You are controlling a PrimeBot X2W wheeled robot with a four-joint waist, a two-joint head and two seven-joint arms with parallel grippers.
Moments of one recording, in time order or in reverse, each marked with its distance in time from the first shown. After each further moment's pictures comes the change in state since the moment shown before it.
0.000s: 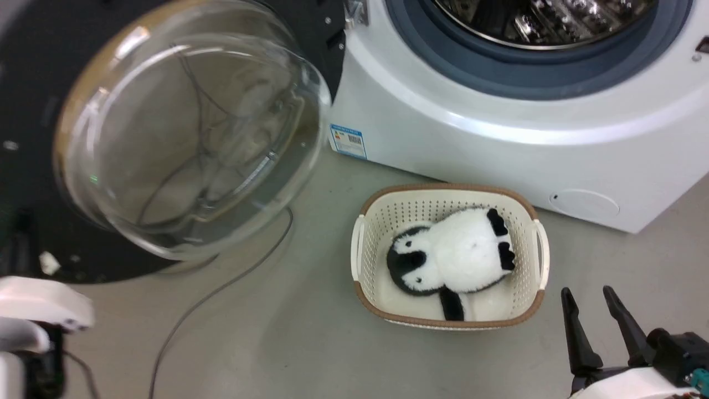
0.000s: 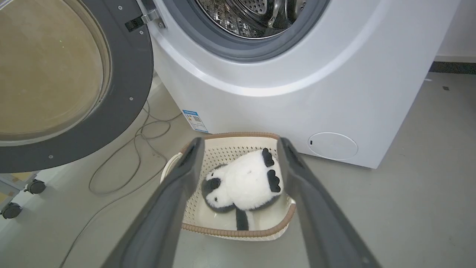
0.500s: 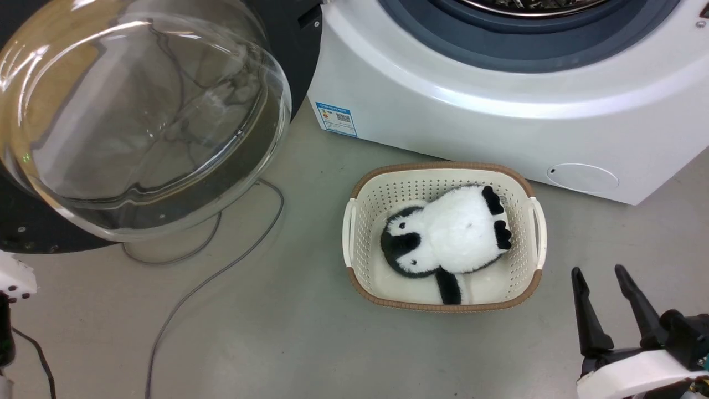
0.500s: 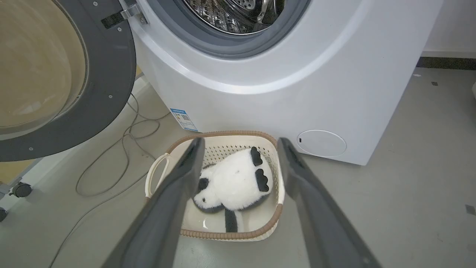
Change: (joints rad) left arm -0.177 0.117 0.051 0.273 -0.036 -0.045 -0.057; right arm -0.038 -0.018 -0.015 -0.036 -0.007 0.000 0.027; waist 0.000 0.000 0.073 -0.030
